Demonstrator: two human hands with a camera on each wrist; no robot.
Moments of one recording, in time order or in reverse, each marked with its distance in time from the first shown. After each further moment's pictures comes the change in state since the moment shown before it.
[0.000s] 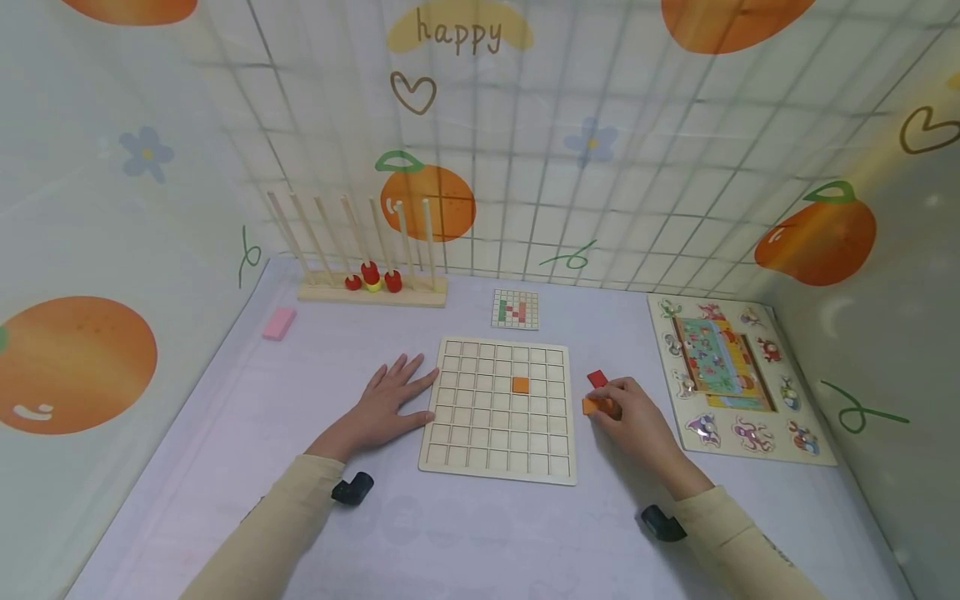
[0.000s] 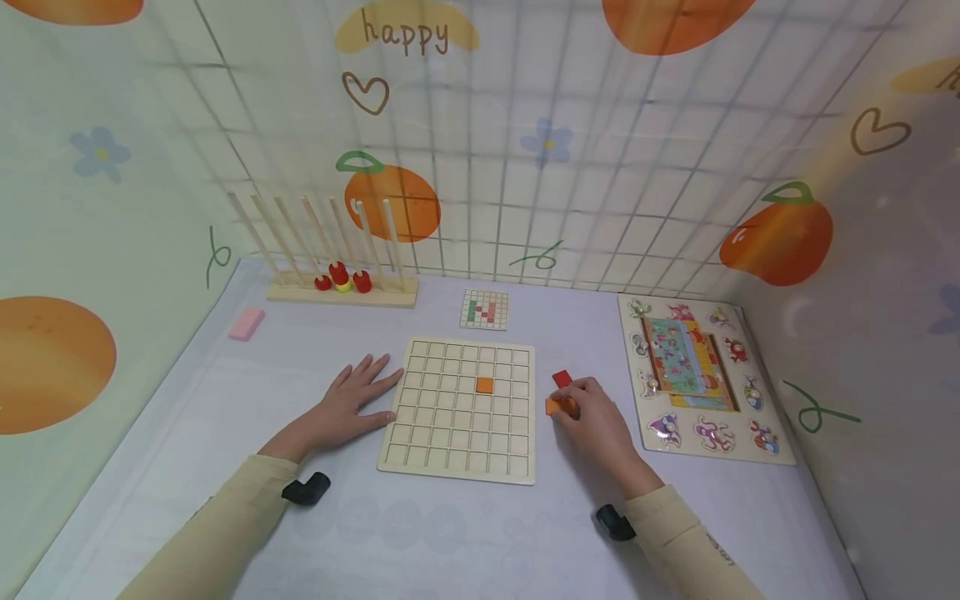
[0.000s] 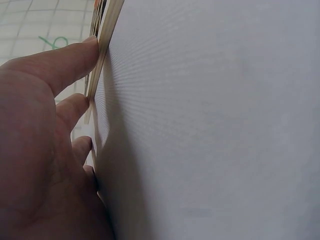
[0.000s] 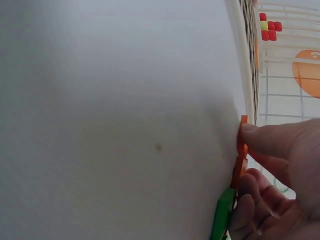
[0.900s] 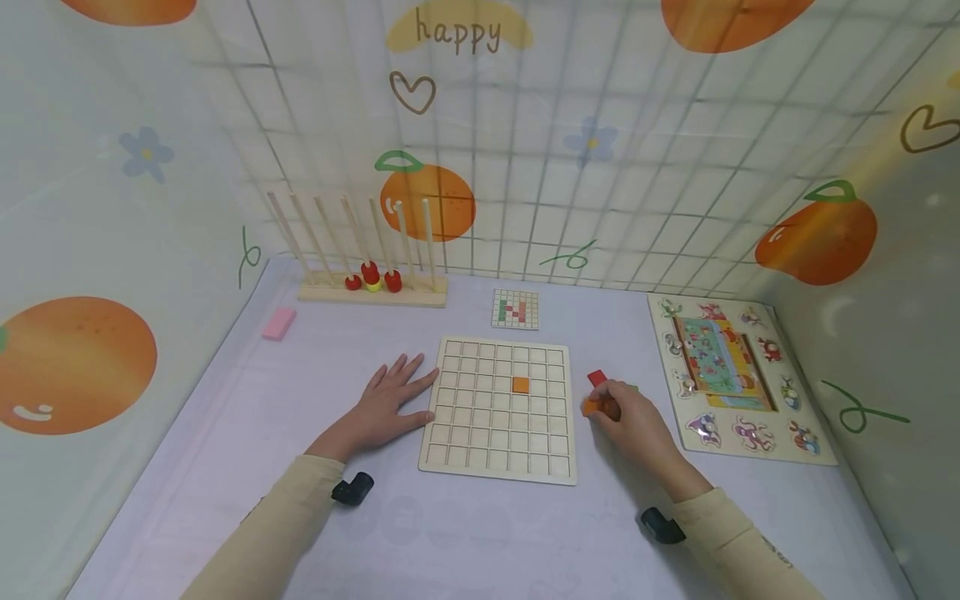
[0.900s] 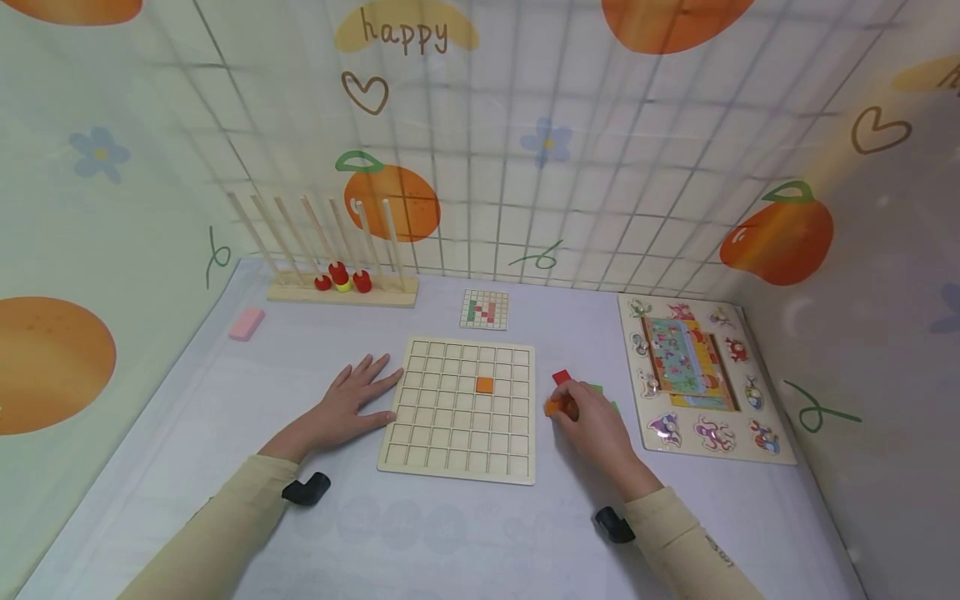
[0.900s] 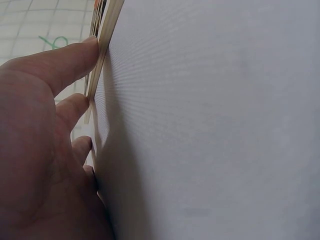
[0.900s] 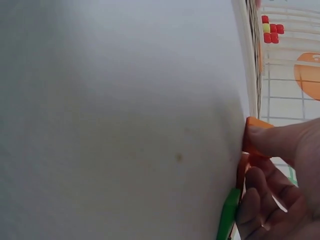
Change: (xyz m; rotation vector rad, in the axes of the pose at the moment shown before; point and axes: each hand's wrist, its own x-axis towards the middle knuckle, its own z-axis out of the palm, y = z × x) left_hand 0.001 0.001 0.001 0.010 -0.016 -0.033; right_hand -0.003 0.000 0.002 -0.003 0.027 -0.047
